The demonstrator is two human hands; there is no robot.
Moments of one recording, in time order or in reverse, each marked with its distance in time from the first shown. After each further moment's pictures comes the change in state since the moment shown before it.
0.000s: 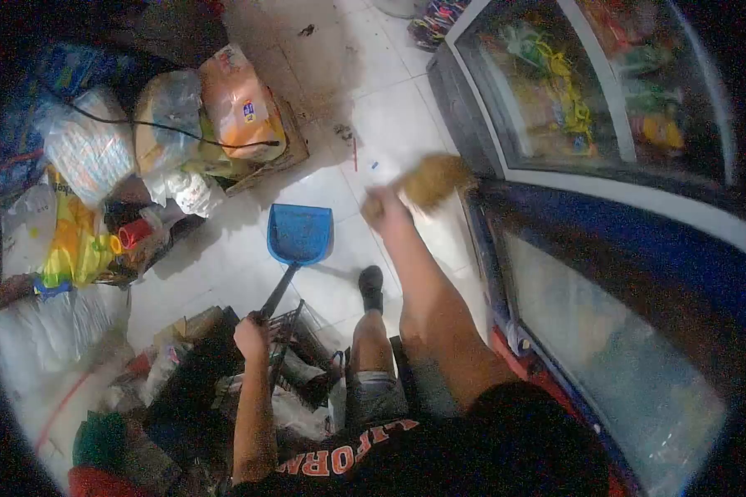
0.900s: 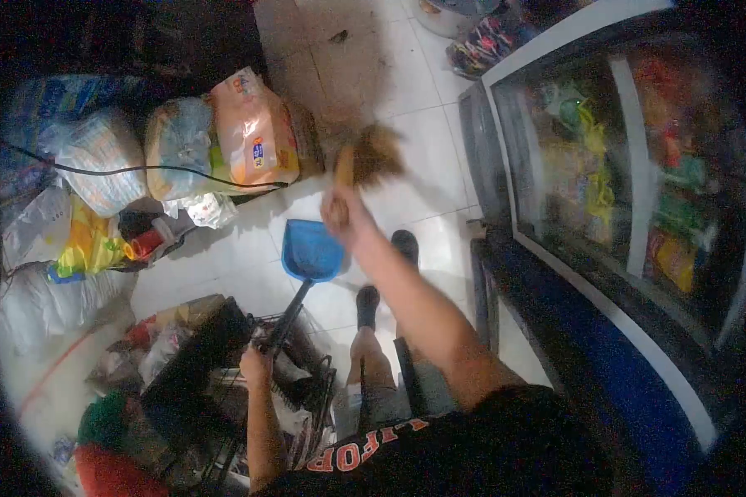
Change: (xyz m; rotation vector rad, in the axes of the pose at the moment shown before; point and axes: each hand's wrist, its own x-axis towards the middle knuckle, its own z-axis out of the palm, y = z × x) left_hand -0.003 0.044 -0.023 0.087 -0.224 -0.351; right_hand 0.022 -0.033 0.127 -0.083 -0.589 0.359
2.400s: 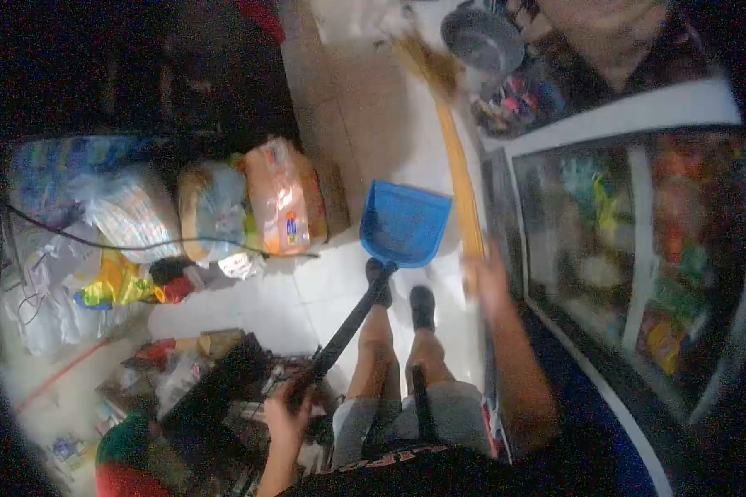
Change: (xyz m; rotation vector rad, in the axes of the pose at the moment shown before) left_hand -0.065 0.110 -0.194 -0.631 0.124 0.457; right_hand -0.081 -0.151 0.044 -0.990 0.783 -0.338
